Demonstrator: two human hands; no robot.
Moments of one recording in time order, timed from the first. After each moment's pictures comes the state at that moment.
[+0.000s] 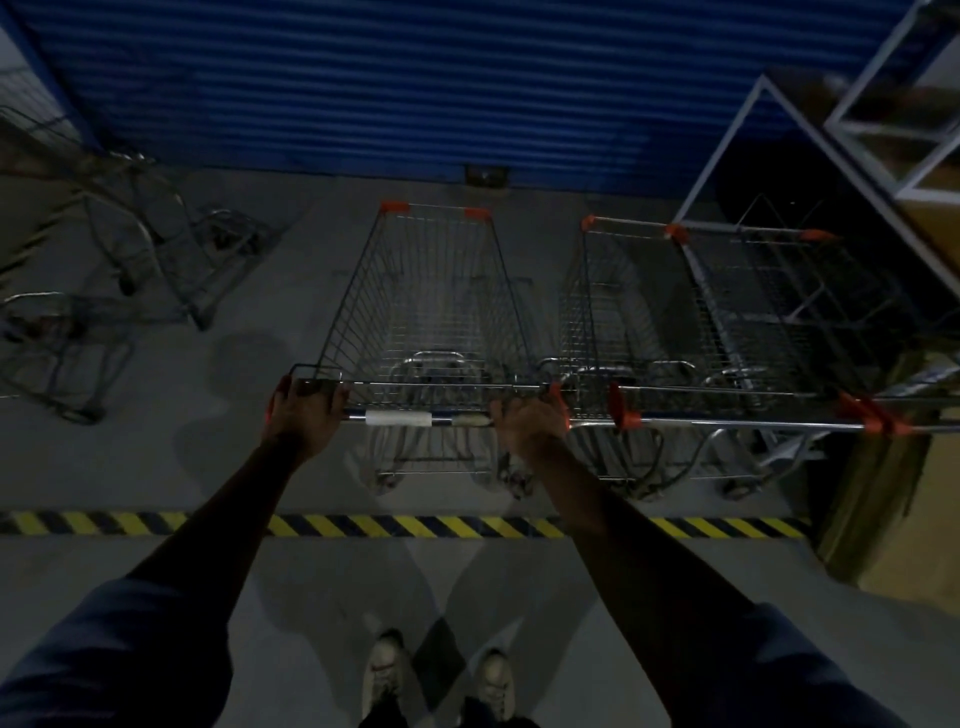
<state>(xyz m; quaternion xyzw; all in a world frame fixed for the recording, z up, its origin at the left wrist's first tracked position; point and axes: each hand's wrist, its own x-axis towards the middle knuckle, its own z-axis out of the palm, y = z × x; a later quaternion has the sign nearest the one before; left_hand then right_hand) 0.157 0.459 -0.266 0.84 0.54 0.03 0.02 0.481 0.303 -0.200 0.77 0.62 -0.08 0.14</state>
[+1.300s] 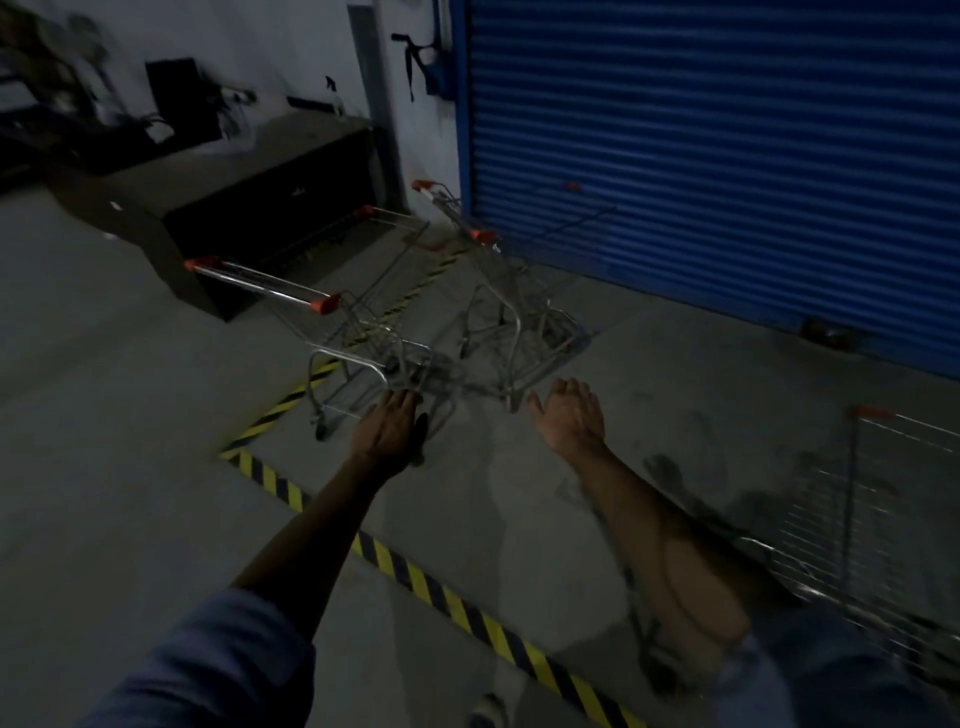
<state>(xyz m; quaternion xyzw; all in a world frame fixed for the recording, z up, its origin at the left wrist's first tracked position) -0.471 0.757 -0.179 0.74 0.67 0.11 0.02 -0.175 0.806 -0.156 0.70 0.71 -0.08 -0.07</state>
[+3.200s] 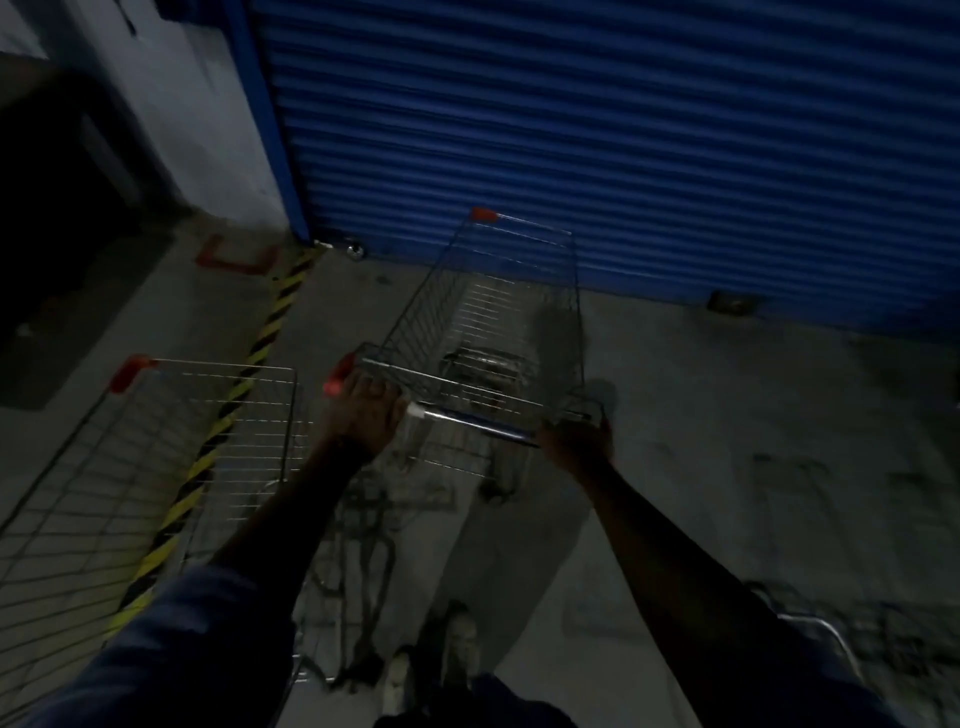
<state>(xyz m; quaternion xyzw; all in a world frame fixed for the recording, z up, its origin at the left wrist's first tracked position) -0.563 1.639 -0.253 0.87 0.47 0.12 -0.02 -0.241 1.518 -0.230 0.82 0.54 -0.17 0.11</state>
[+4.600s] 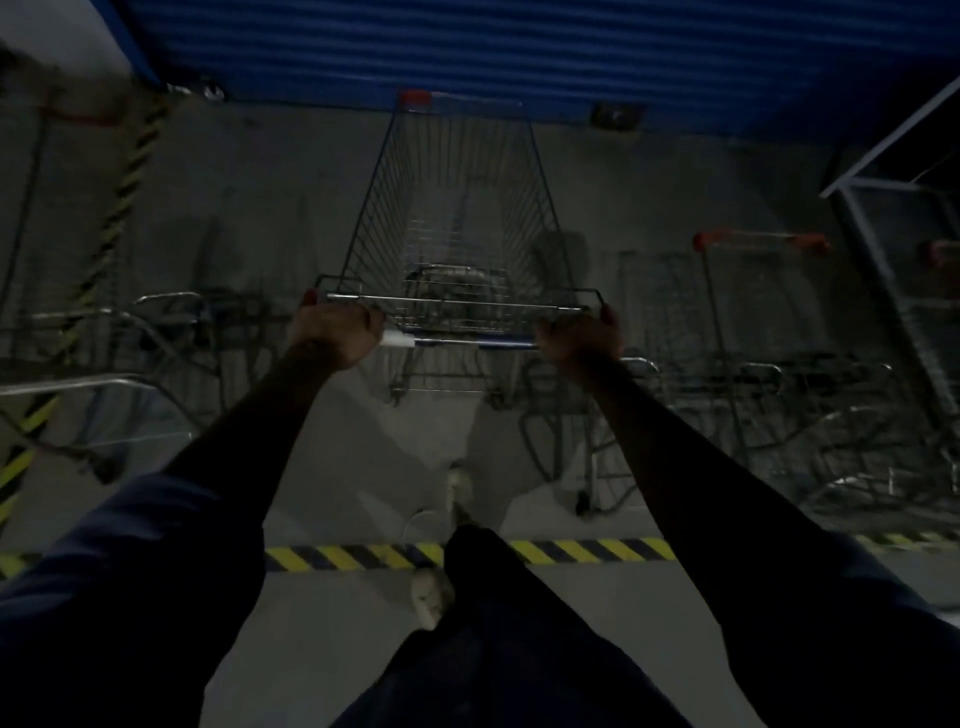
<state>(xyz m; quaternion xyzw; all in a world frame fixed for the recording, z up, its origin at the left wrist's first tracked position) -0.302 1.056 -0.209 0.88 0.38 -0.16 -0.24 0.018 0.918 -0.210 0.86 0.49 -0.14 0.06</state>
